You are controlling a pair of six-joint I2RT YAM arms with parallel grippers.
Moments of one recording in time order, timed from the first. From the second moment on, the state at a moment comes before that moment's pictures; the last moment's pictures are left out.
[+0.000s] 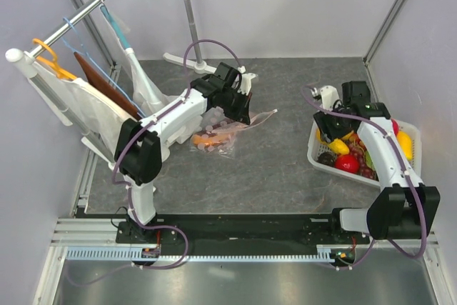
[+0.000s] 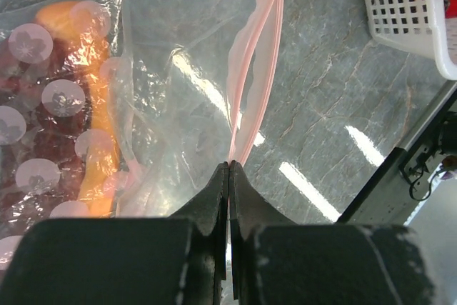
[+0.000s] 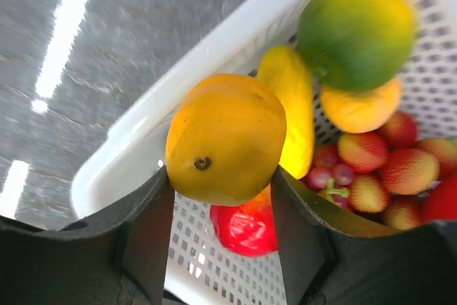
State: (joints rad) left arm -0.62 1.92 1.66 -0.66 0.41 -0.12; right arm 0.00 1.32 1.08 -0.88 -0.14 -0.50
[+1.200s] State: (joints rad) left arm -0.54 1.85 1.64 -0.61 0.43 -0.49; right arm 0.30 1.32 1.23 -0.30 -0.56 0.17
